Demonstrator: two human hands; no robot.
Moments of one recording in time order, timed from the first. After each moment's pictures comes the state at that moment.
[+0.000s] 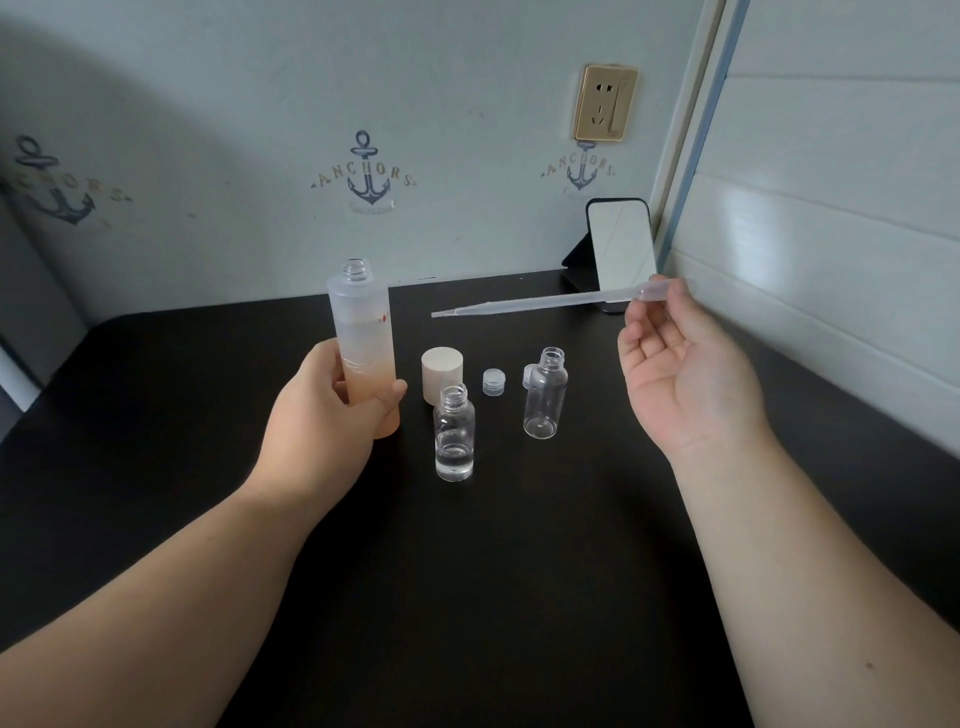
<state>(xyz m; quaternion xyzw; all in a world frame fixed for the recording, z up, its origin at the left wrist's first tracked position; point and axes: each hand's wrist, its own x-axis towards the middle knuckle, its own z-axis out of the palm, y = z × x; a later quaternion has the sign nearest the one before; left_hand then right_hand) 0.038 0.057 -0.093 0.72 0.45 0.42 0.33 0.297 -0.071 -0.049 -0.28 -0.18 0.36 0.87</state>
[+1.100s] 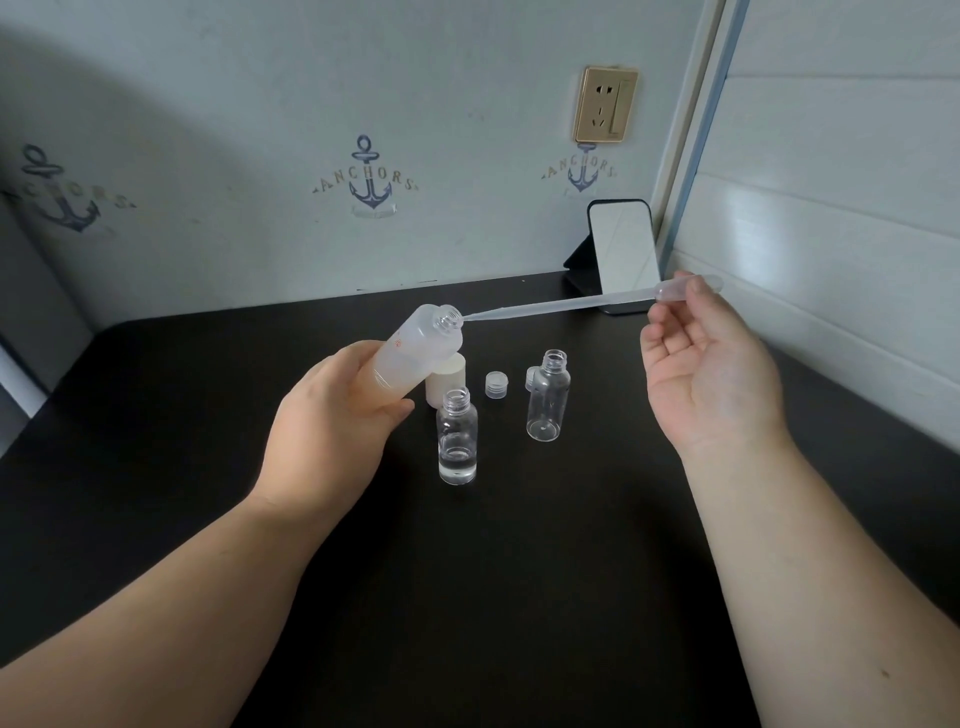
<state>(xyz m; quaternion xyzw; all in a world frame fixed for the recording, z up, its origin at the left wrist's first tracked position) 0.036 0.045 -0.085 0.78 0.42 0.41 0.22 0.297 -0.078 -0.043 -0.31 -0.18 0.29 0.89</state>
